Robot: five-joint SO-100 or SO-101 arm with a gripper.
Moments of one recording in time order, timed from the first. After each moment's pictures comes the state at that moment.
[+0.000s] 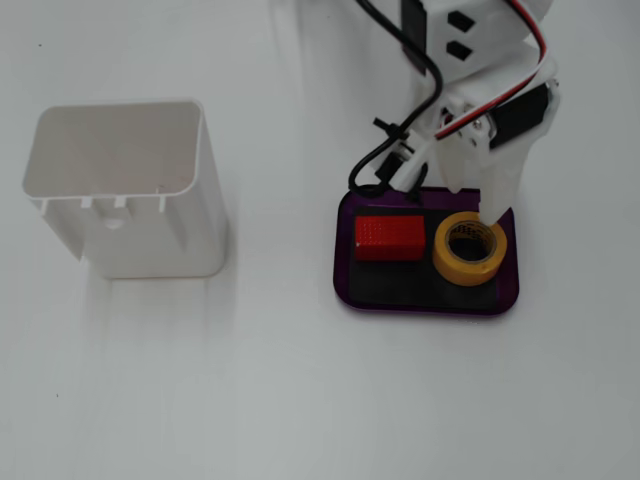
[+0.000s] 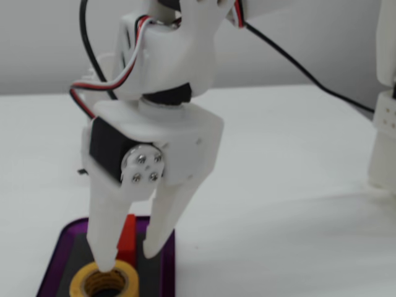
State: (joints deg) arm -14.5 71.5 66.4 69.9 -19.4
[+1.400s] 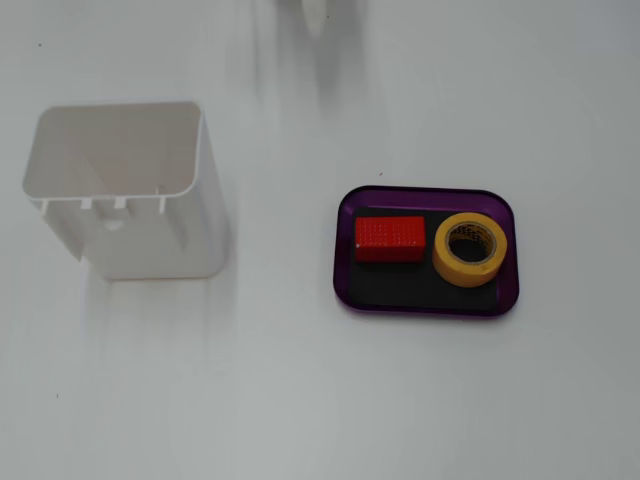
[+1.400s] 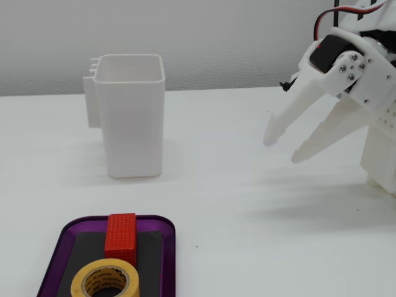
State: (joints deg) arm 4.7 192.1 154.7 80.9 -7.6
